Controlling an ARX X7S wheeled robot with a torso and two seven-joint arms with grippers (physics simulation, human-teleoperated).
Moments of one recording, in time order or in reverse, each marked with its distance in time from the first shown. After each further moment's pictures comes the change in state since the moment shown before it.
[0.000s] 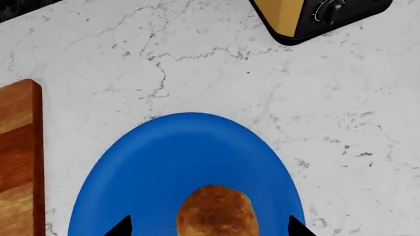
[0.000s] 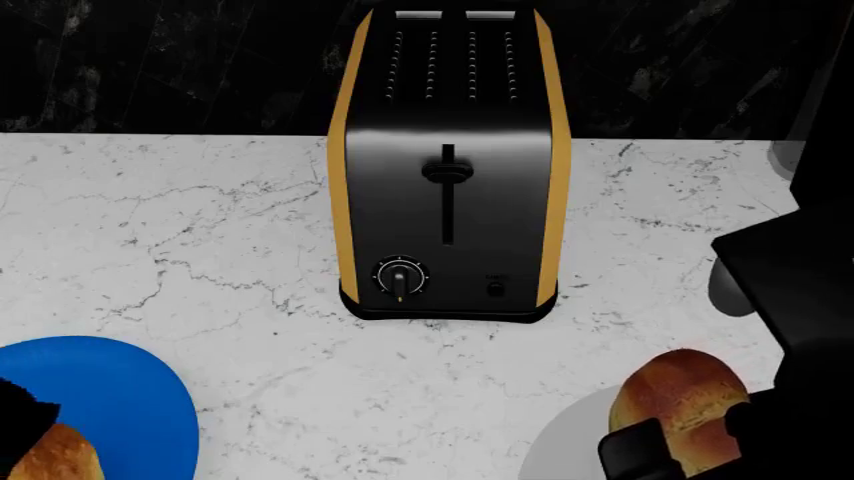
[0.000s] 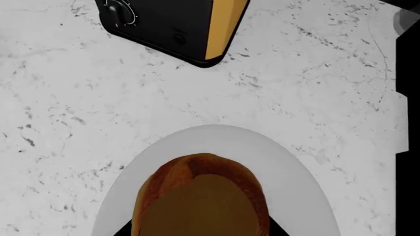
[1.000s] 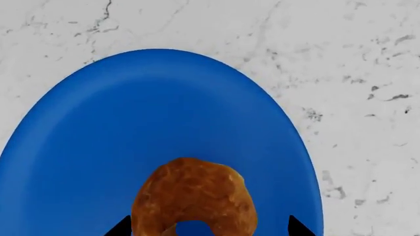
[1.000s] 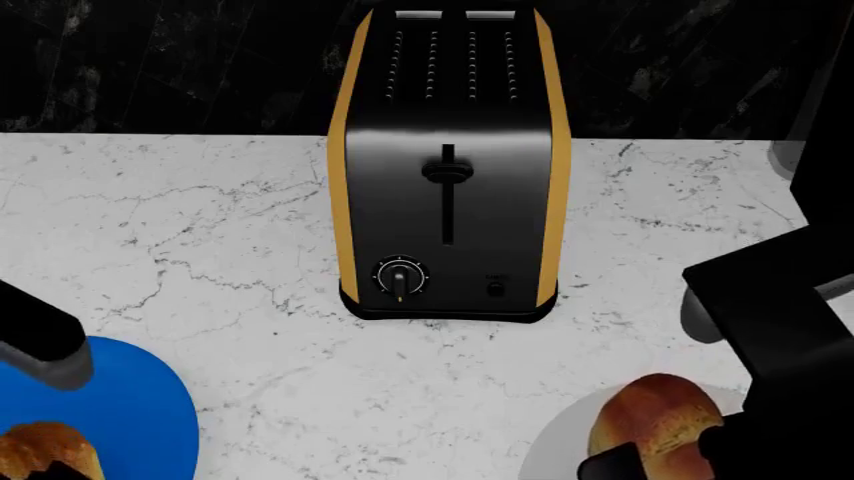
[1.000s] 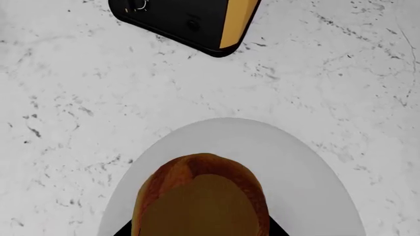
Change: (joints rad) left arm 0.142 0.070 0.066 -0.115 0.184 -0.090 0.168; right arm -0.058 -0.007 -0.006 -0.035 -0.067 -0.034 -0.069
